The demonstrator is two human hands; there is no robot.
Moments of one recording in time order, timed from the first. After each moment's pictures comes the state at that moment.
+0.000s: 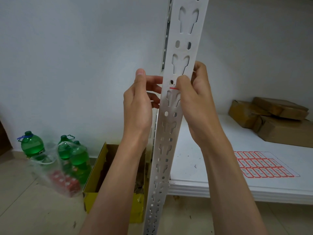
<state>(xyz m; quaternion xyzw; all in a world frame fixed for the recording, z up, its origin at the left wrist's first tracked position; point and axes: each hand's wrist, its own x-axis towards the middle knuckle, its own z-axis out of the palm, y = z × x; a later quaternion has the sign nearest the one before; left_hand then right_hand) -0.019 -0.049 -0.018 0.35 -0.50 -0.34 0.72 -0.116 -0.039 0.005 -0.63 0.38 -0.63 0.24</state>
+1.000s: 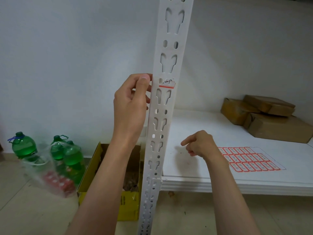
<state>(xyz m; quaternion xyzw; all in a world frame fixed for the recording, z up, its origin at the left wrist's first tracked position) -0.014 -0.049 -0.024 0.35 -0.55 -0.27 0.71 -0.219 -0.093 -0.104 -0.54 0.75 -0.29 0.24</state>
